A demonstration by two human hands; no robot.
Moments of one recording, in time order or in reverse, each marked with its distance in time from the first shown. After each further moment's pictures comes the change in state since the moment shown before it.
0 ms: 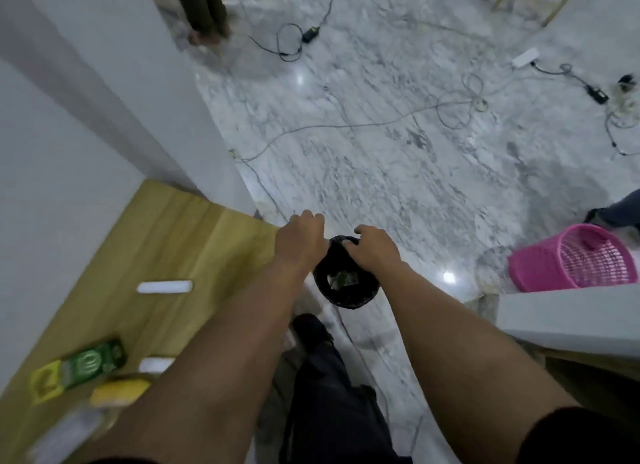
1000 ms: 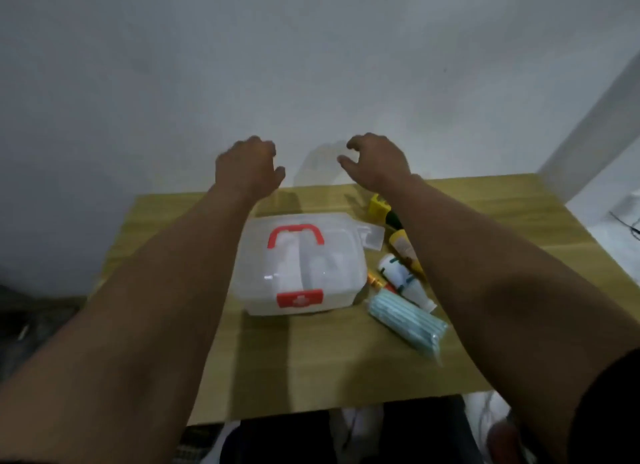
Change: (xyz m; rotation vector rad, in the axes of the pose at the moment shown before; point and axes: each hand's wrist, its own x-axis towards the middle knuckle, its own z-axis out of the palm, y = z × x) left_hand -0.517 -0.391 0.087 0.016 0.692 -1.124; right_hand -0.244 -0.386 0.369 -0.420 0.135 -1.477
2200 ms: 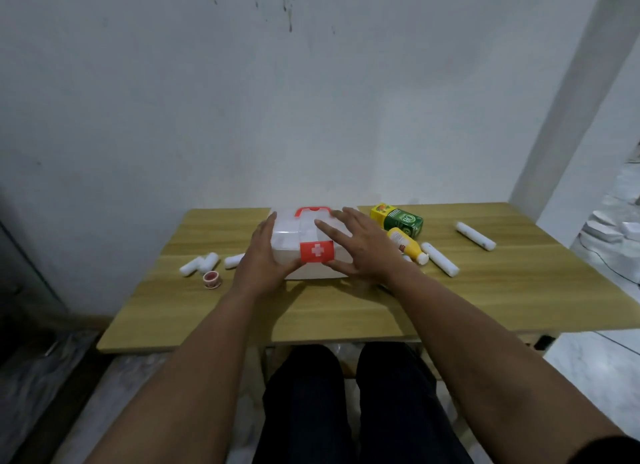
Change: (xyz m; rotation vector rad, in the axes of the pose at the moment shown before) left_hand -0.237 -0.009 0.051 -0.761 0.135 -0.047; right_hand -0.197 -0.018 0.057 -0.209 0.269 -0.654
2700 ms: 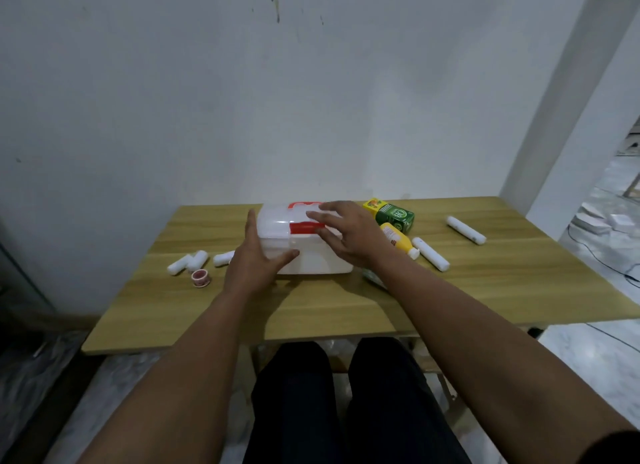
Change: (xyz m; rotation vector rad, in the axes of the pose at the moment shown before) left_hand 0.002 -0.004 0.011 -0.033 0.024 -0.094; right_hand 0.014 -0.001 -0.016 0.213 0.148 0.085
